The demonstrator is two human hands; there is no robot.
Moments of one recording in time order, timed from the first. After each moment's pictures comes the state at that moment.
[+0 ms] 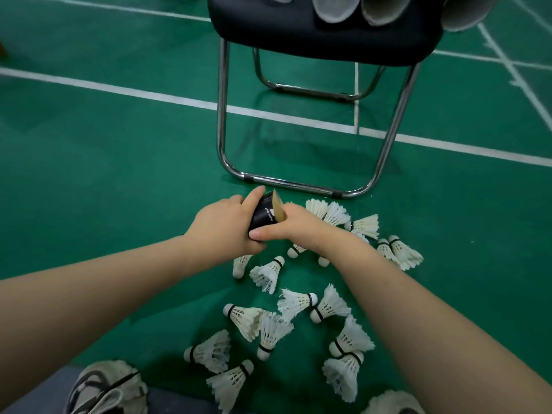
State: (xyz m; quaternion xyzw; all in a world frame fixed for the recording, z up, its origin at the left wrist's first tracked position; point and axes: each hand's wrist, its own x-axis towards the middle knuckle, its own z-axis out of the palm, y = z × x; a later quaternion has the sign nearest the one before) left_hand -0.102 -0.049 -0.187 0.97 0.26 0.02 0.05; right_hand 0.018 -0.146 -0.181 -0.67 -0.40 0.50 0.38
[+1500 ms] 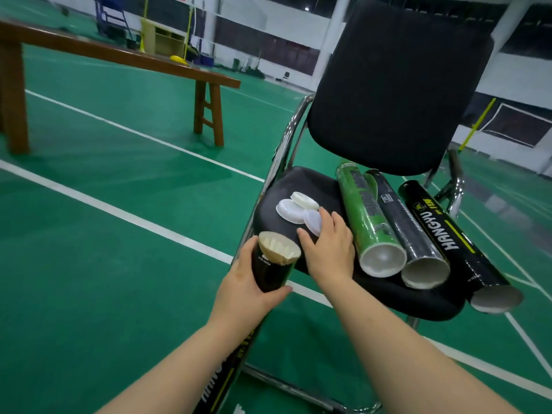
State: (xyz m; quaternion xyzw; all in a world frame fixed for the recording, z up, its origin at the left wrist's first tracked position) left_hand 0.013 0.123 -0.108 0.75 0.32 0.38 0.44; right_hand 0.163 0.088 -0.051 -0.88 -0.38 -0.09 0.27
